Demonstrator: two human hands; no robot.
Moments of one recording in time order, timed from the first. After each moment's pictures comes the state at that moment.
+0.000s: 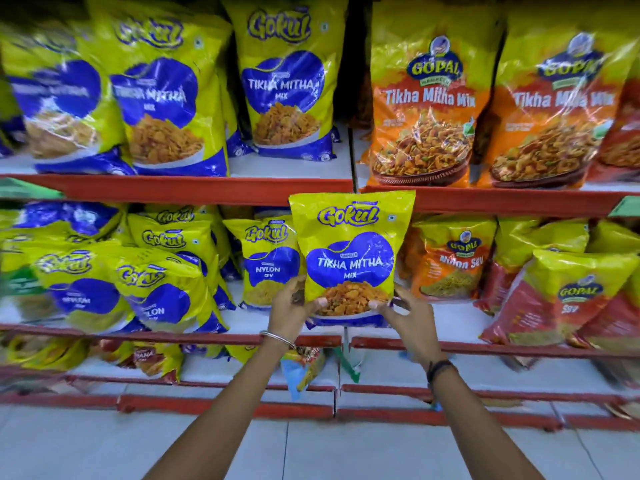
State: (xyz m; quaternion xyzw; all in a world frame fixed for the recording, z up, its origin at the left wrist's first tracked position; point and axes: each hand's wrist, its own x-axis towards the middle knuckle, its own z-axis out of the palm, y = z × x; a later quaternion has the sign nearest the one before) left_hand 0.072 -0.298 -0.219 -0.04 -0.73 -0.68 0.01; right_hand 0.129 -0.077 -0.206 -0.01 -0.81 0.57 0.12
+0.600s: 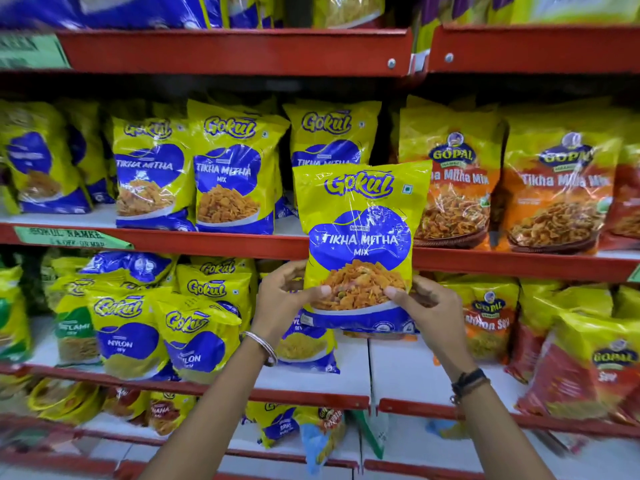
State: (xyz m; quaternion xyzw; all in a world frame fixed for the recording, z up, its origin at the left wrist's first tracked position) left_hand 0.081 -0.363 -0.061 -0.13 -0.72 -0.67 0.12; right_hand 0.115 -0.127 -0.076 0.09 -0.76 0.59 0.25
